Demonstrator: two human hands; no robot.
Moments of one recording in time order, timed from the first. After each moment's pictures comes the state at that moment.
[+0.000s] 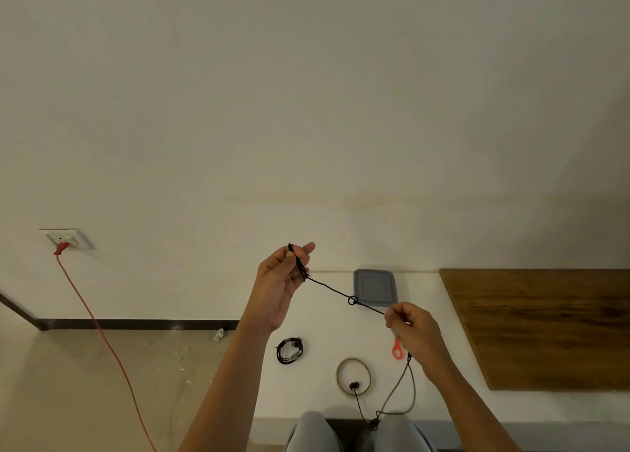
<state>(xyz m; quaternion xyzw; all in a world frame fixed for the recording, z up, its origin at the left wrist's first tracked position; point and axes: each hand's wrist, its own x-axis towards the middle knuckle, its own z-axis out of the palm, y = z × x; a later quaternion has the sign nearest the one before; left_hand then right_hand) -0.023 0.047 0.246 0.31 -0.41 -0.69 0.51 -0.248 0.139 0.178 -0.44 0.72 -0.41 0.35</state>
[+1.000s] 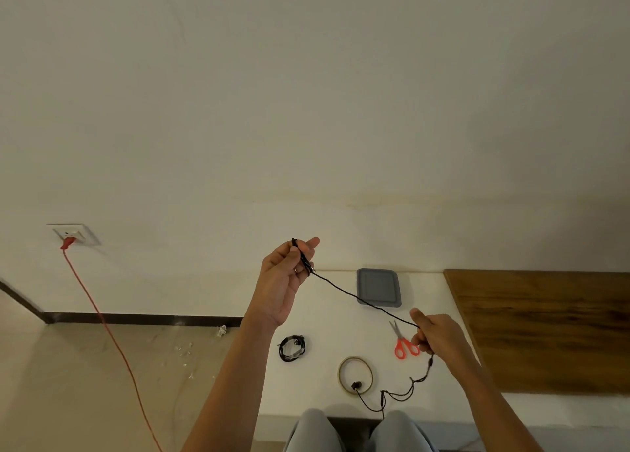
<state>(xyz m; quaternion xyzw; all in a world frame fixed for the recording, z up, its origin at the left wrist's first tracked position) -0.025 0.048 0.253 0.31 -0.41 -0.68 0.52 -0.290 0.127 0.156 -0.41 0.81 -0.25 0.33</state>
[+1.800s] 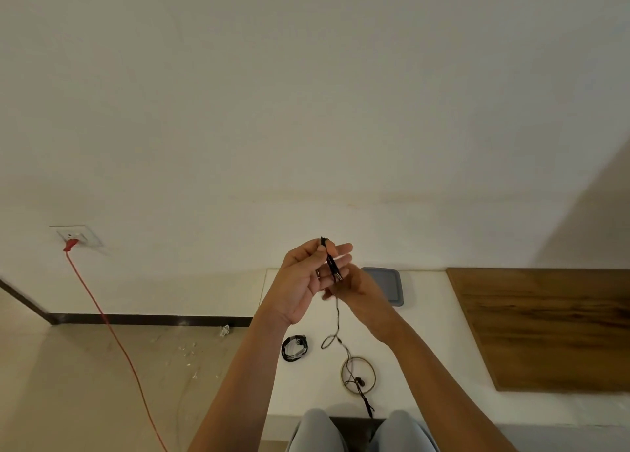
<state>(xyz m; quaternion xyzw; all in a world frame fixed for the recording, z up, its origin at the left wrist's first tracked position) -0.044 0.063 0.275 0.27 -0.46 -0.72 0.44 -0.181 0.091 0.229 -0.53 0.47 -0.47 0.53</state>
